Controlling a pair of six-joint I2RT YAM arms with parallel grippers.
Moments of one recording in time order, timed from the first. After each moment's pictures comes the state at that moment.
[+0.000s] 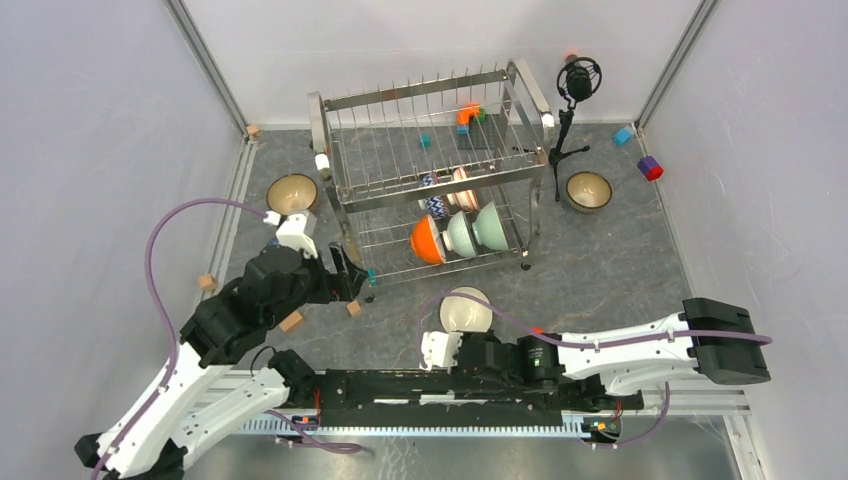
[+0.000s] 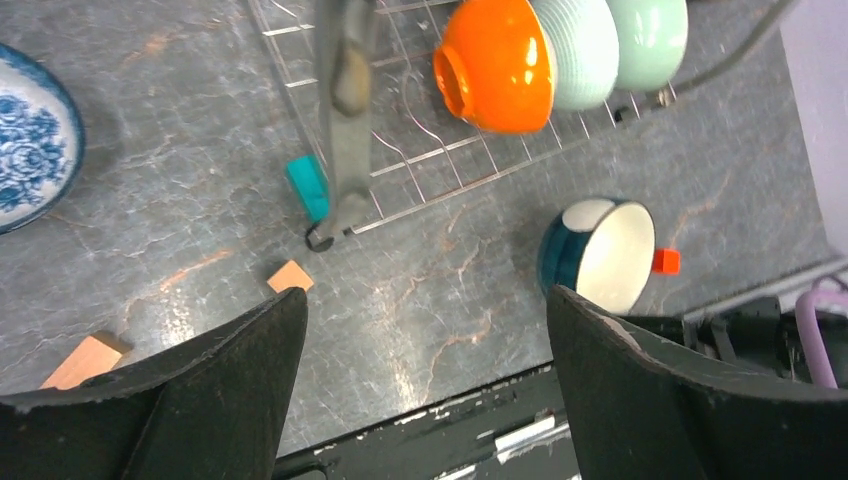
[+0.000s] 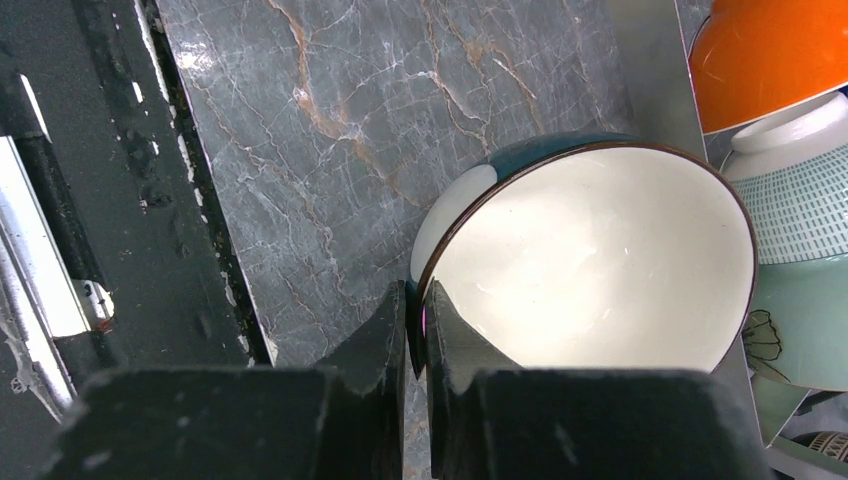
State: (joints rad) left arm -0.68 0.61 0.95 -0.89 -0.22 -0.58; right arm 1.54 1.18 0.53 -0.13 0.50 -0.20
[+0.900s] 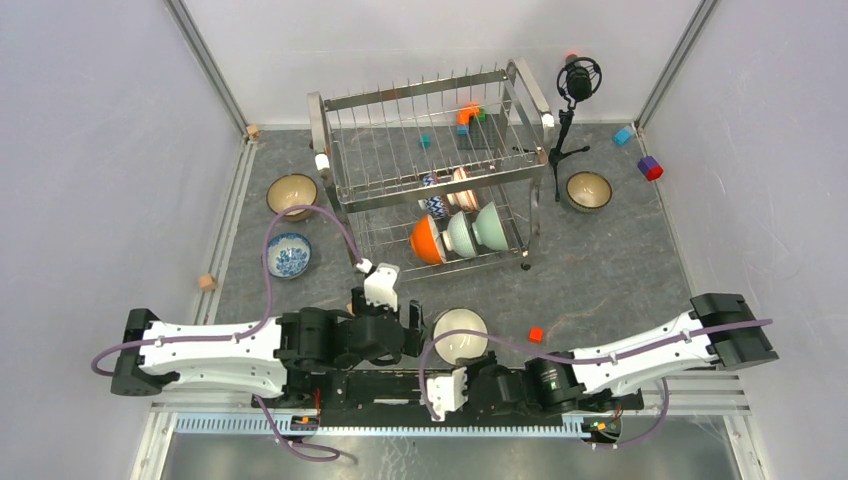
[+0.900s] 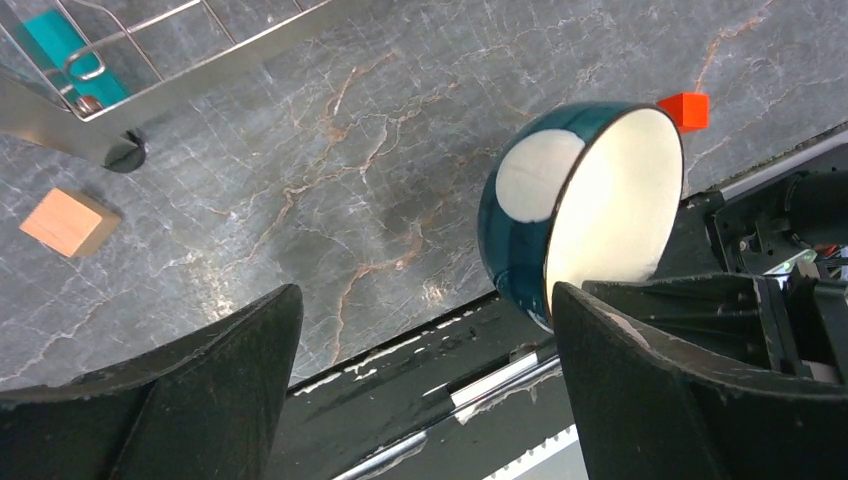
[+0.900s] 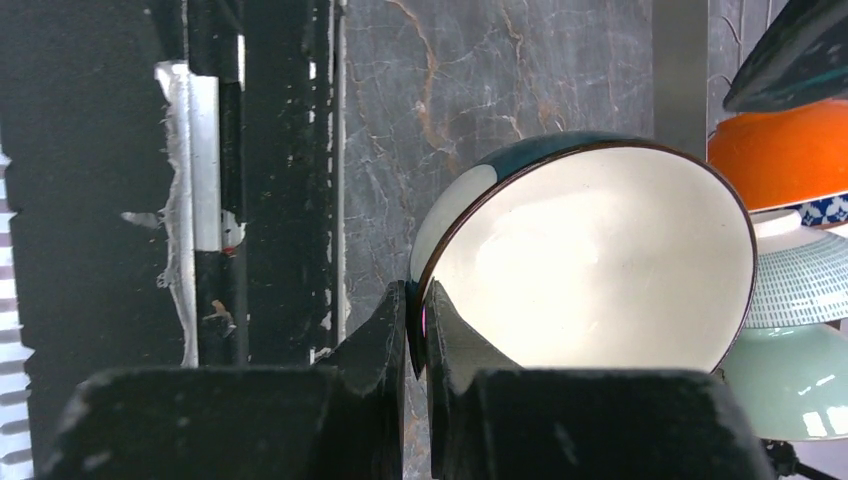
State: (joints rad) left arm -1.47 0.89 0.76 -0.72 -0.65 -0.99; right arm 1.76 1.10 0.52 -0.20 0.54 -0.29
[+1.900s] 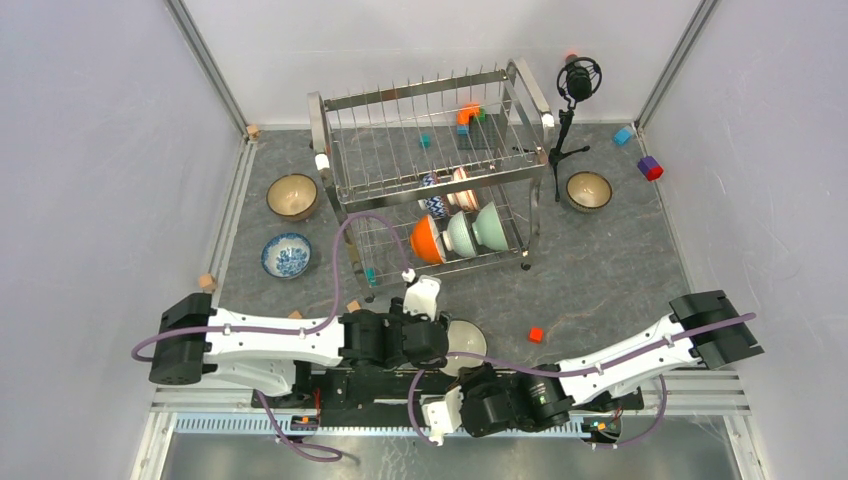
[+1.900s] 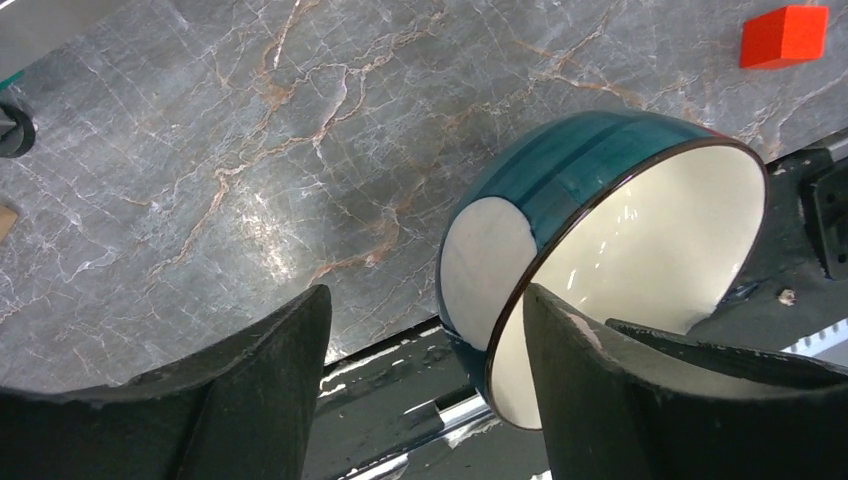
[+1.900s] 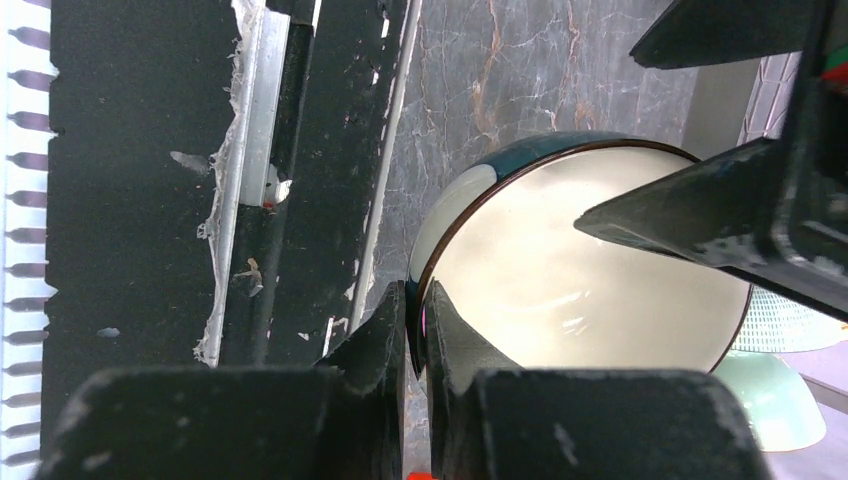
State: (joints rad) left arm -1.47 1.22 0.79 -0.60 -0.57 -1.01; right arm 1.86 1.21 0.58 -0.31 0.58 -0.34
